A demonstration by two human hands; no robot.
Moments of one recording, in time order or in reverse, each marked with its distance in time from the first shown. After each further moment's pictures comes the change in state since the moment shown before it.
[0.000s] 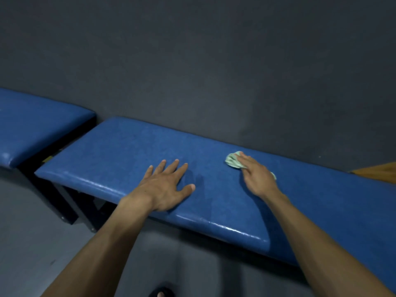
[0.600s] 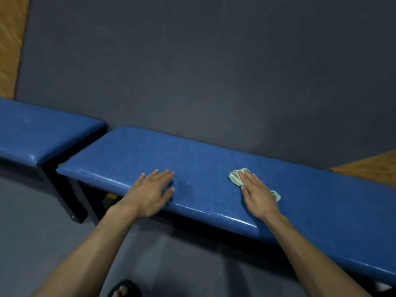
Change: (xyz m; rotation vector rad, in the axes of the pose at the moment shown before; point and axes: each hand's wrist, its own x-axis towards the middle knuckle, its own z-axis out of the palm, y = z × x) left_hand -0.065 0.004 0.009 0.076 0.103 0.031; right_hand -0.099 0.005 -0.017 -0.090 -0.041 0.081
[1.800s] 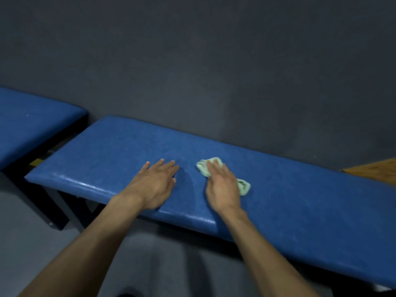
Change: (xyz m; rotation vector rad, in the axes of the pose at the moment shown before) left_hand 0.078 -0.065 0.001 -0.051 -0.039 0.102; right_hand 0.076 -0.143 0.067 0.010 0.165 0.045
